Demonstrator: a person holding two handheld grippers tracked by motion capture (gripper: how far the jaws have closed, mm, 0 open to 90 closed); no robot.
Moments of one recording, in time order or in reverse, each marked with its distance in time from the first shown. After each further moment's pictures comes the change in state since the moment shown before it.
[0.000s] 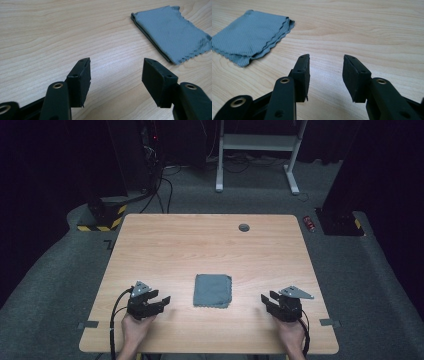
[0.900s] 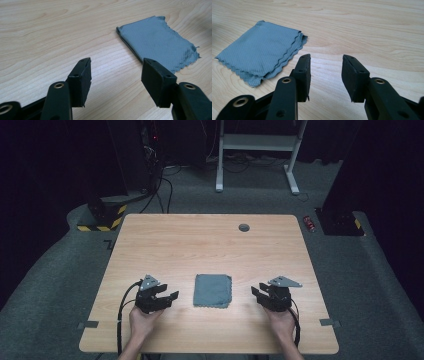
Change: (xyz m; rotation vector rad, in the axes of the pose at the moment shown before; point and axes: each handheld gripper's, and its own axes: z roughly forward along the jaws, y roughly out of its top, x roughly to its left) left arm -0.013 0.025 0.011 -0.014 -0.049 0.029; right arm 0.015 0.030 0.020 0.006 0.050 -0.019
